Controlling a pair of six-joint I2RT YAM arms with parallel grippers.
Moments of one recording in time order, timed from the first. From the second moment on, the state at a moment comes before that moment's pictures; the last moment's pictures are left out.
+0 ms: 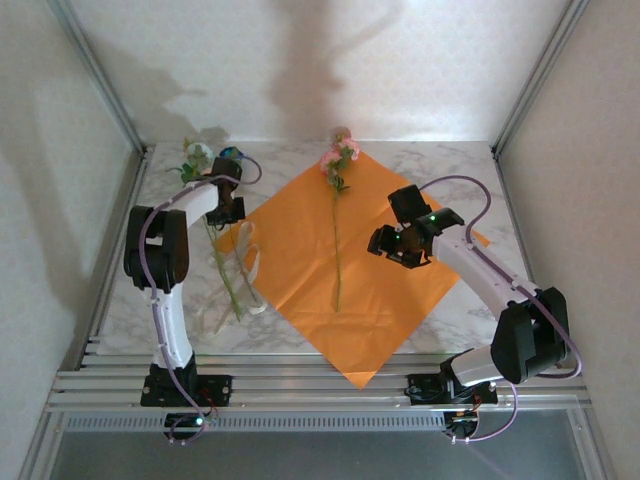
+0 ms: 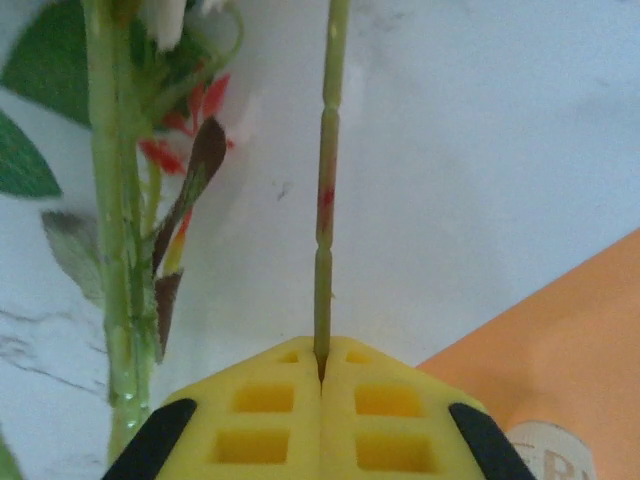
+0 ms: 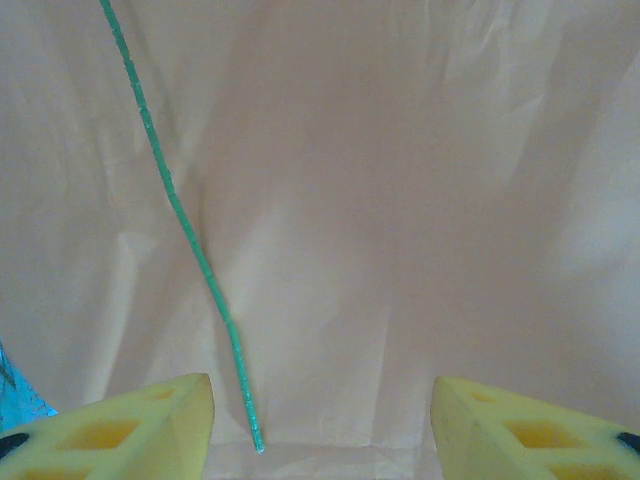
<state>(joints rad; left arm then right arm) -0.12 2.09 1.52 -0.64 -0.15 -0.28 0.46 1.43 1.13 -0.87 -0.10 0.71</state>
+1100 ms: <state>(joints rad) -0.61 2.29 2.07 -0.51 0.10 -0.54 0.38 1.73 1.15 -0.82 -0.15 0.74</state>
